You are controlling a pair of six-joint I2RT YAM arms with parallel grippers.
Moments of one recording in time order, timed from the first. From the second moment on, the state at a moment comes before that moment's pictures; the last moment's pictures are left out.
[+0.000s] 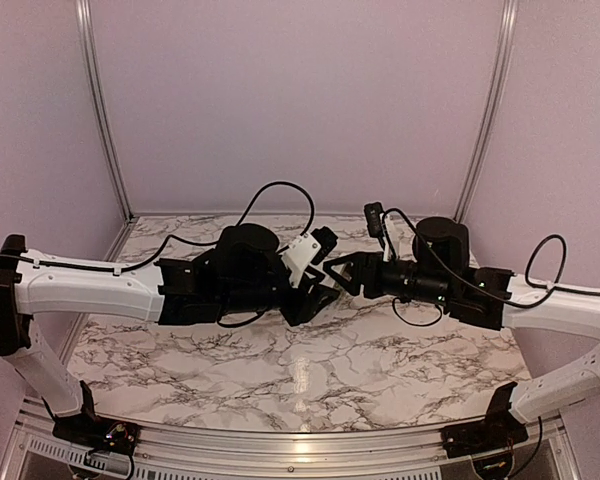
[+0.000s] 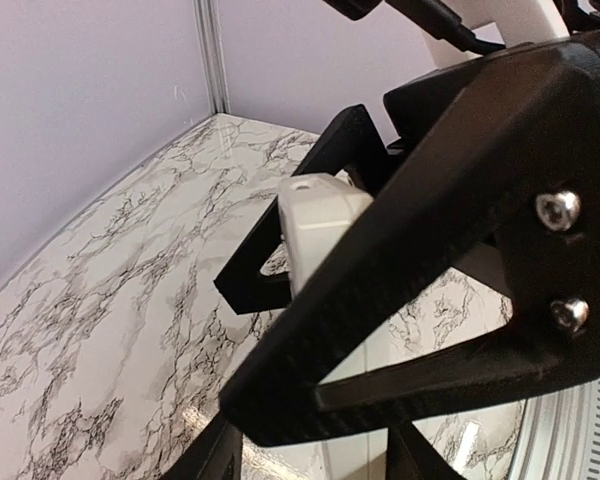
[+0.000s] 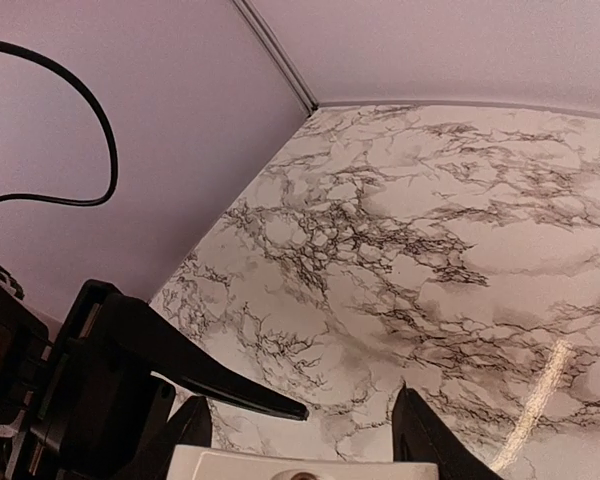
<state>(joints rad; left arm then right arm) -1.14 1.62 1.17 0.08 -0.08 -0.04 0.90 1.18 0.82 0.10 -0.09 0.56</state>
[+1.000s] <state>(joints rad) -0.72 1.72 0.83 0.48 0.35 -0.63 0.77 1.08 0.81 0.09 -0.14 0.56</state>
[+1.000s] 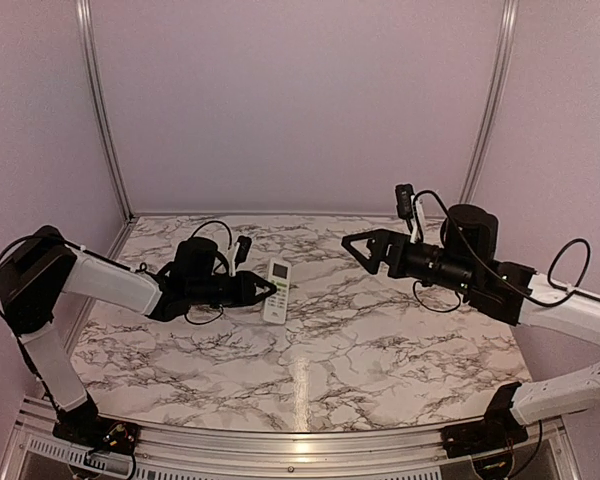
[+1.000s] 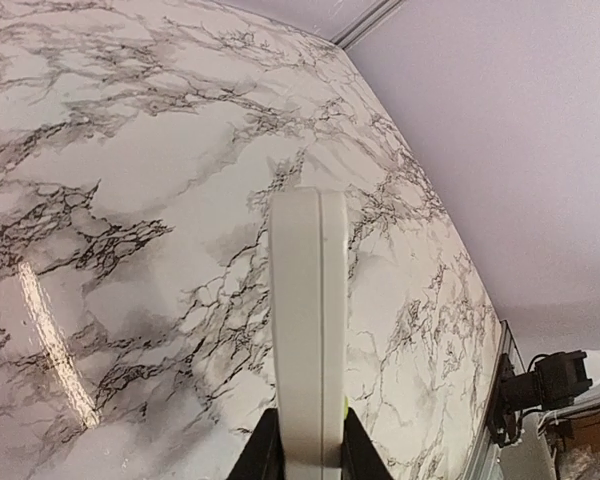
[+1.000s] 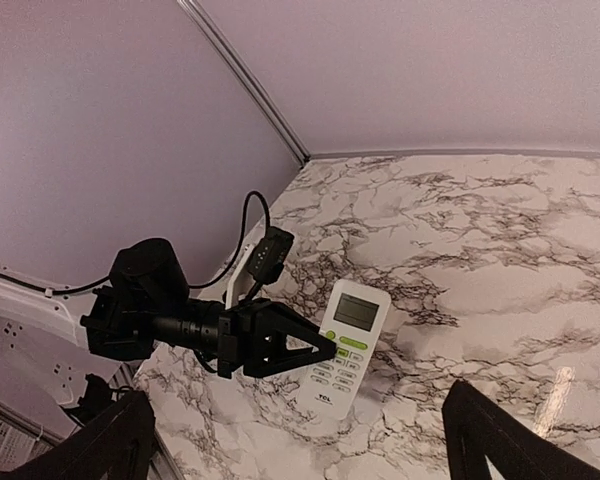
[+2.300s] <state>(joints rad) -0.68 1.91 0.94 0.34 0.31 -0.80 0.77 1.11 0.75 0.09 -0.19 0.56</state>
